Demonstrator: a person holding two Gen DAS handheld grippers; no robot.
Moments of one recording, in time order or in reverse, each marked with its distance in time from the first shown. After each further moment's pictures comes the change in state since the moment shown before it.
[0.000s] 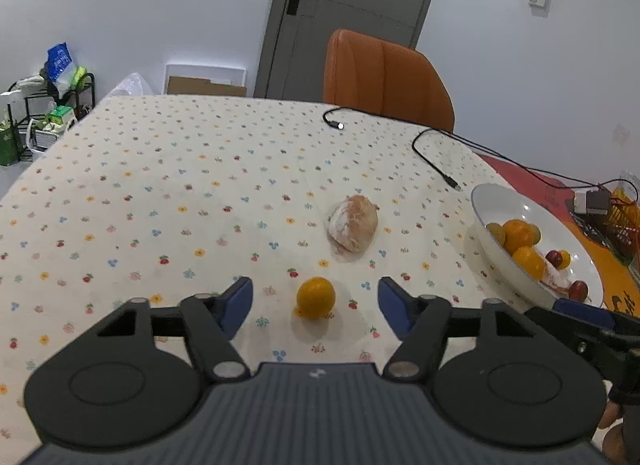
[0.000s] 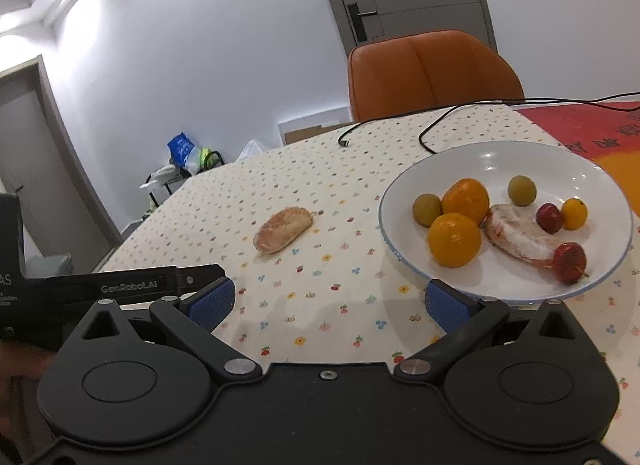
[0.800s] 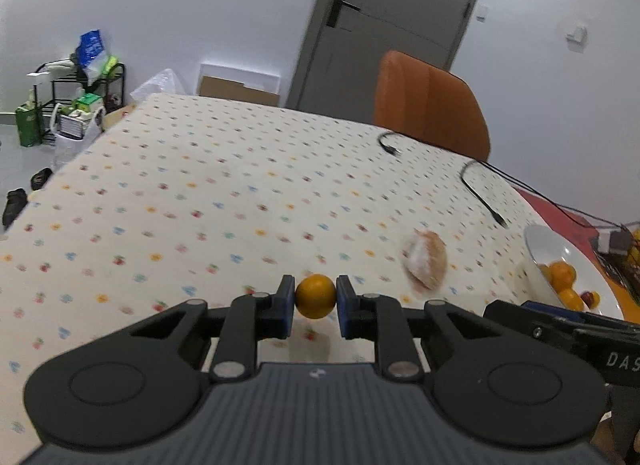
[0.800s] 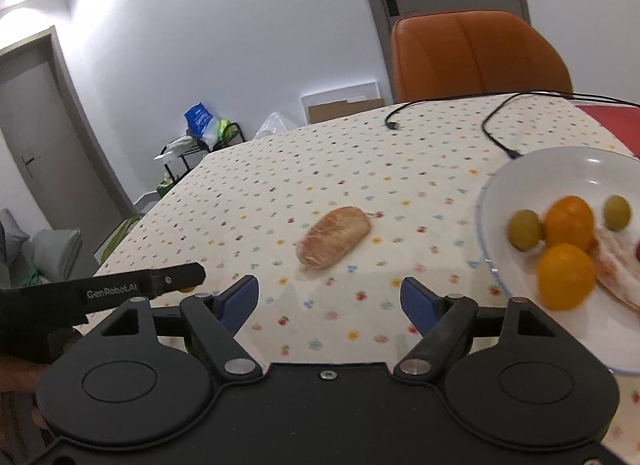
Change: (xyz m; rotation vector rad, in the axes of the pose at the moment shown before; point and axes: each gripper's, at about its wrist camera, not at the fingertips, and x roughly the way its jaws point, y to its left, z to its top) left arm -0.004 0.059 0.017 -0.101 -0.047 0.054; right arm 0.064 0.042 0.025 -0.048 0.086 0.055
